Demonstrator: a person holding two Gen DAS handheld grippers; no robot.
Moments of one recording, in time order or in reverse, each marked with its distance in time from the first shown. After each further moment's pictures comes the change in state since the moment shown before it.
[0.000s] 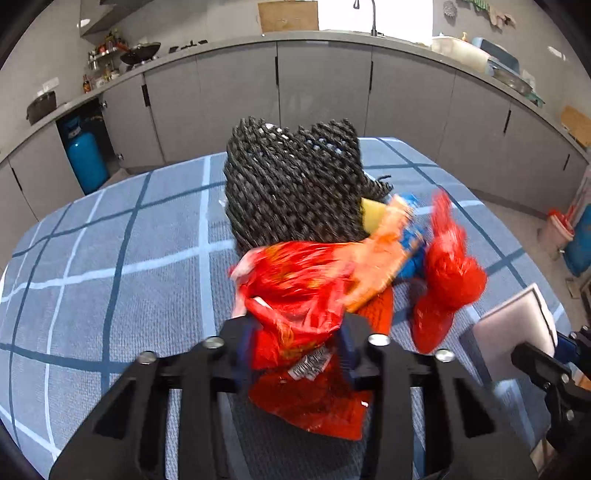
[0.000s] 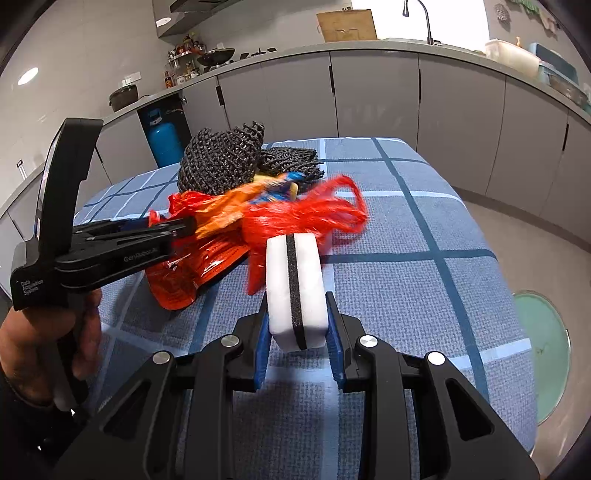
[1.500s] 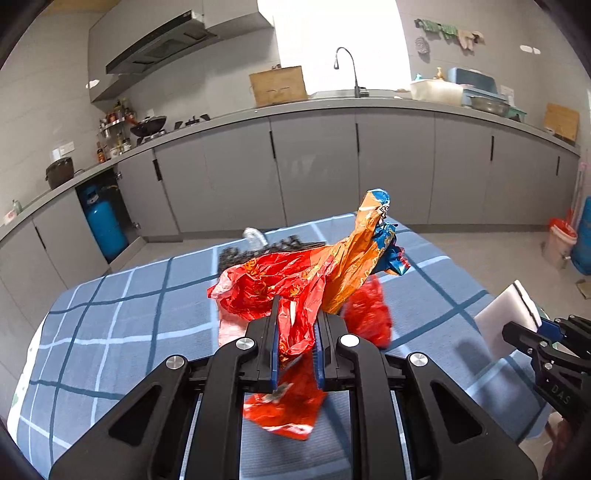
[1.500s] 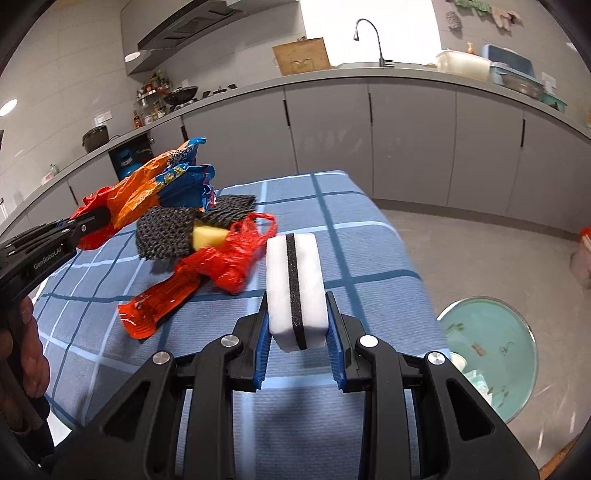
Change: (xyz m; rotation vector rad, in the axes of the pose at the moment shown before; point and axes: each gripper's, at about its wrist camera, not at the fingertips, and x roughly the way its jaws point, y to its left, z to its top) left arm -0.090 -0.058 0.021 0.098 -0.259 0.078; right arm -0.057 -0.065 0.001 0.104 -0.131 -0.110
